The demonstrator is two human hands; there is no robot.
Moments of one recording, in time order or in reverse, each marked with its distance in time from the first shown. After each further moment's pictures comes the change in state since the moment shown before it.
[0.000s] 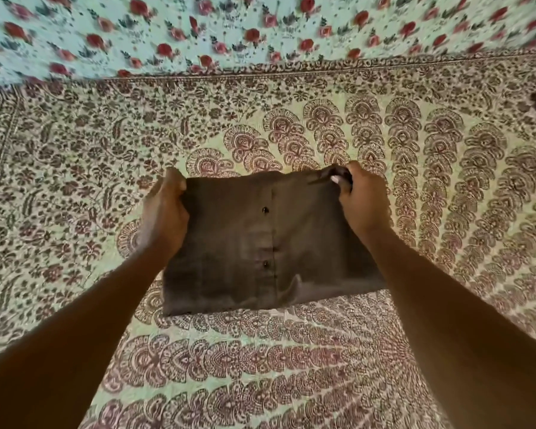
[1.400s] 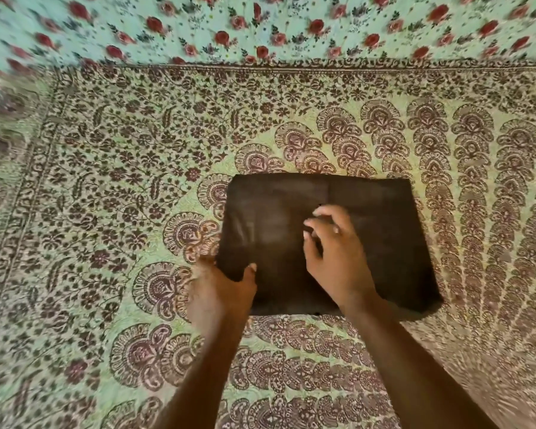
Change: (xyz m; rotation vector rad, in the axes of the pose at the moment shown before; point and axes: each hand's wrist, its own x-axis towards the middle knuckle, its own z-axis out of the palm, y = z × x) left_hand -0.100 -0.019 0.035 0.041 -0.089 -0.806; right_hand -0.091 -0.095 0.079 0.082 -0.026 -0.328
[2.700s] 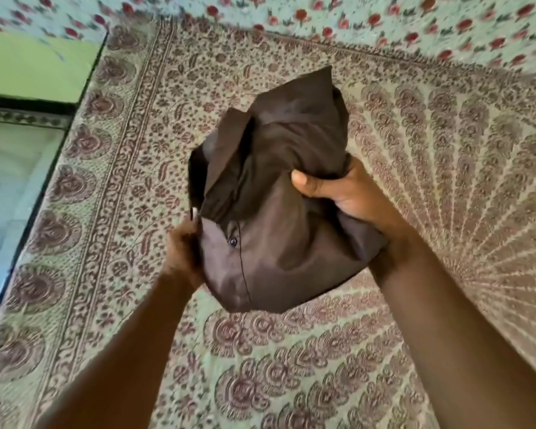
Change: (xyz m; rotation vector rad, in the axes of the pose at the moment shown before) left_hand -0.033 -0.203 -0.174 -1.294 -0.622 -0.111; right_hand -0.063 -0.270 -0.132 1.340 -0.447 0.522
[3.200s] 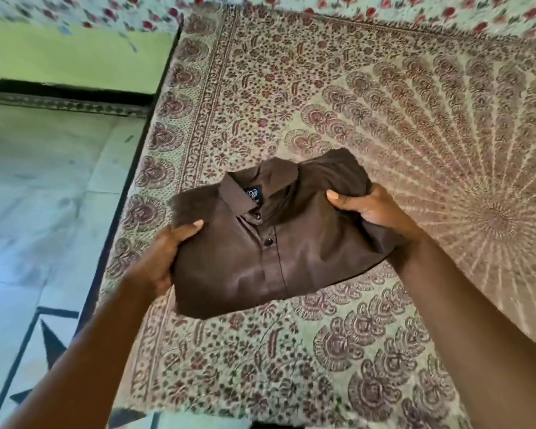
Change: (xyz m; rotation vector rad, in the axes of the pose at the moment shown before) left_hand -0.177 0.023 -0.185 0.271 0.052 0.038; right_hand -0.125 0.125 0.069 -0.068 0.131 0.145
